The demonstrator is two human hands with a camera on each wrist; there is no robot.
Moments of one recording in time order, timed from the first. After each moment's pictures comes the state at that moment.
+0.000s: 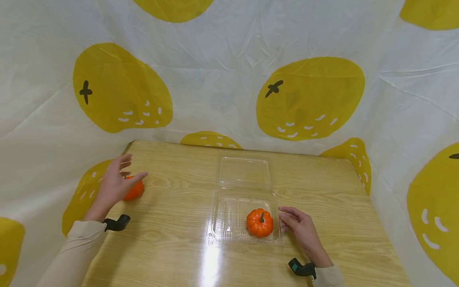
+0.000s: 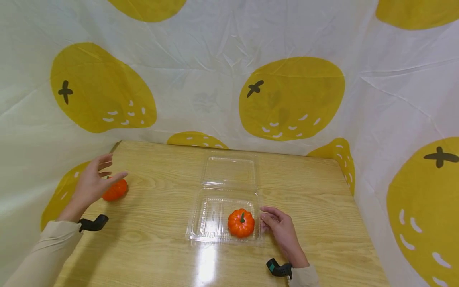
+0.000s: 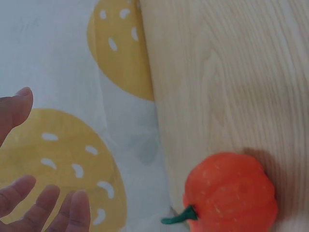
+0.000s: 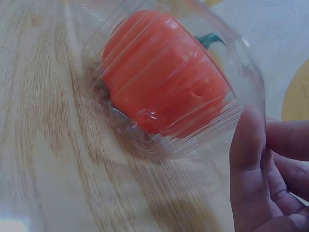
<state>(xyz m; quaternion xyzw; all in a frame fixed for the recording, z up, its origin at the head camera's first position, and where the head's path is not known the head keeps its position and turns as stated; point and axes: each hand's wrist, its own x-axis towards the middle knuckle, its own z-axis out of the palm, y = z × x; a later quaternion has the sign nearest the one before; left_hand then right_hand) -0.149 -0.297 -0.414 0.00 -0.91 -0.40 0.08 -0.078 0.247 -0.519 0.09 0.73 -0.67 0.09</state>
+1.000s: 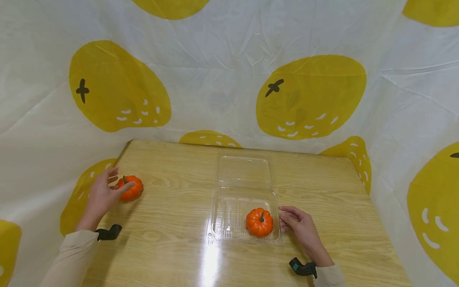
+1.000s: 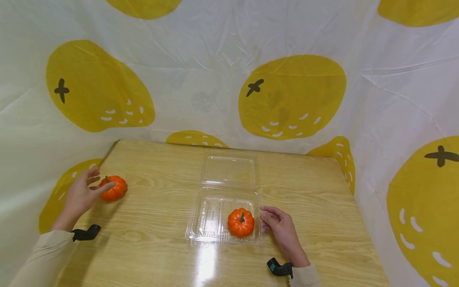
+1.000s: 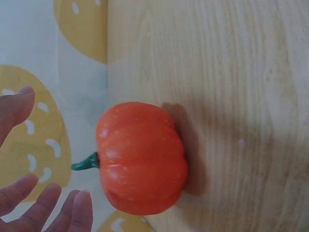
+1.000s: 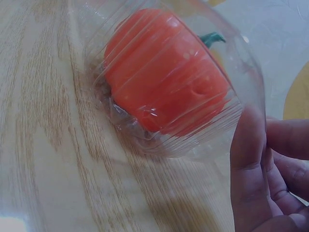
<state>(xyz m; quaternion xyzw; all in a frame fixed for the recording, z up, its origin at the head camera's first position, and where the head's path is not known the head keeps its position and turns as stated) -0.136 -0.336 -0.452 0.06 -0.93 -0.35 0.04 -0.079 0.247 -0.514 0.10 0.74 -0.66 0.09</state>
